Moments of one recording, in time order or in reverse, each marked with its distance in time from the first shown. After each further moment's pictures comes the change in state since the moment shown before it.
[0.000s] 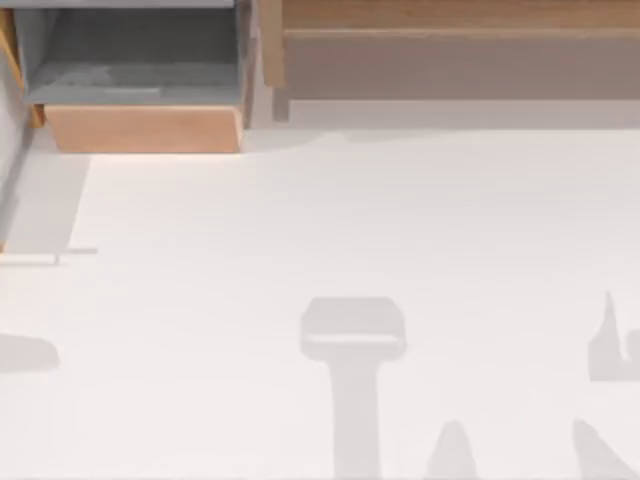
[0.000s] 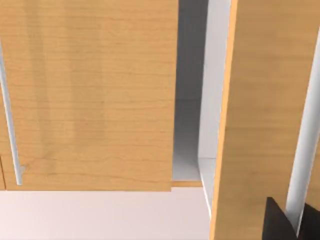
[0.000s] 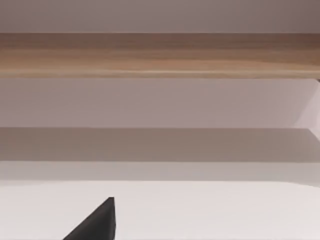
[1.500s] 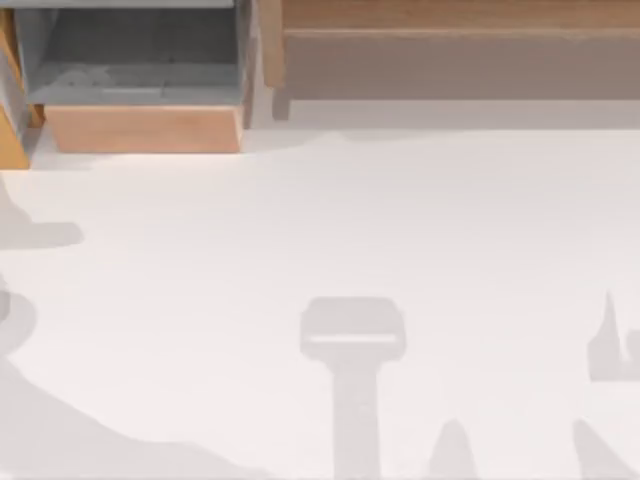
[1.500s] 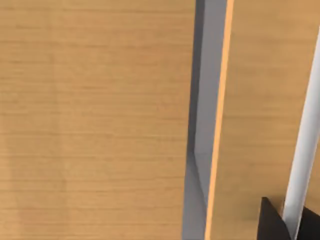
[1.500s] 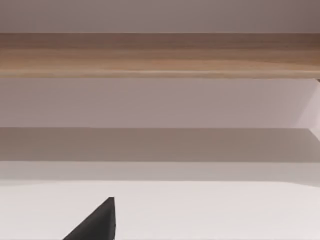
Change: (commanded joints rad) left arm -0.203 0.199 0.459 -0.259 -0.205 -0.011; right arm 0.000 0.000 0.000 0.000 0.000 0.000
